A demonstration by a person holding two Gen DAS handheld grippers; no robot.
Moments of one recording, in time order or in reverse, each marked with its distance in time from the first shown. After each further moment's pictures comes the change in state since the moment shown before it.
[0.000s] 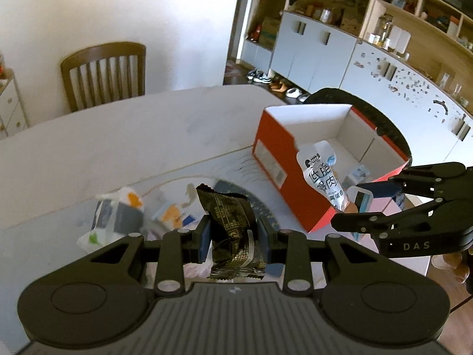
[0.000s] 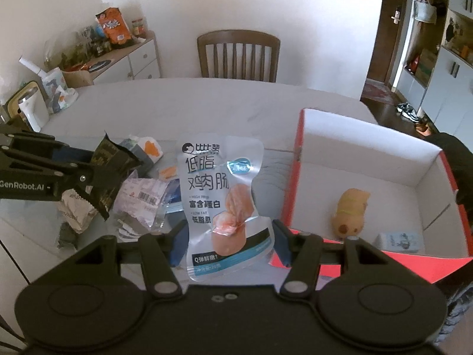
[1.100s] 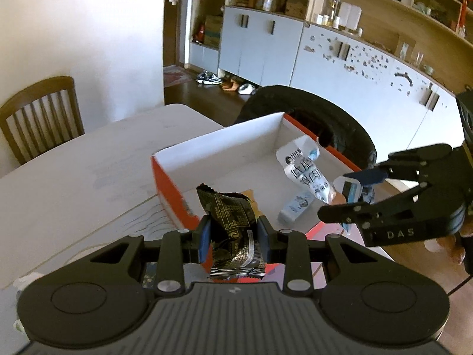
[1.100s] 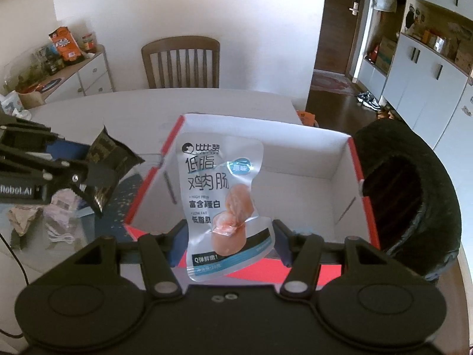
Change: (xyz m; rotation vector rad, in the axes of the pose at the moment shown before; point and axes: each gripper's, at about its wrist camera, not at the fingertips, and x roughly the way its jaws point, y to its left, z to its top) left arm 0.082 -0.131 0.074 0.179 0.013 -0.114; right arm -0.024 -0.141 -0.004 0.074 -0.001 -0.105
